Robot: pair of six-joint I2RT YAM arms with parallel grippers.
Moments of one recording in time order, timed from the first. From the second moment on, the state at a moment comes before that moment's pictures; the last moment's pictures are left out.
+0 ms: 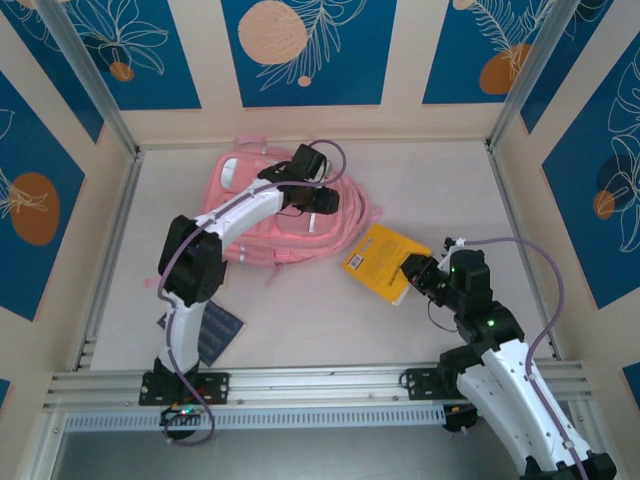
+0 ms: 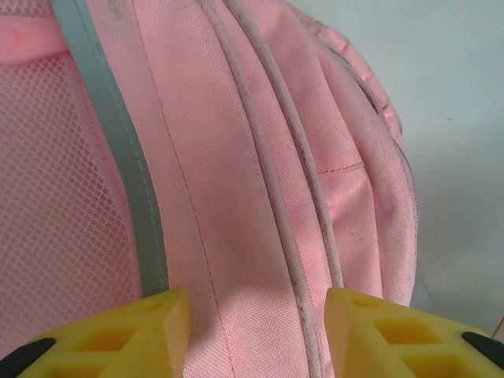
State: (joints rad) left arm -0.61 2.09 1.81 -0.66 0.13 -0.36; right arm 0.29 0.51 0.50 -0.51 -0.22 0.97
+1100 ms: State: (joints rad) left arm -0.64 1.96 1.92 -0.77 0.32 -0.34; right arm 0.32 0.53 0.65 -0.58 -0.10 0.68
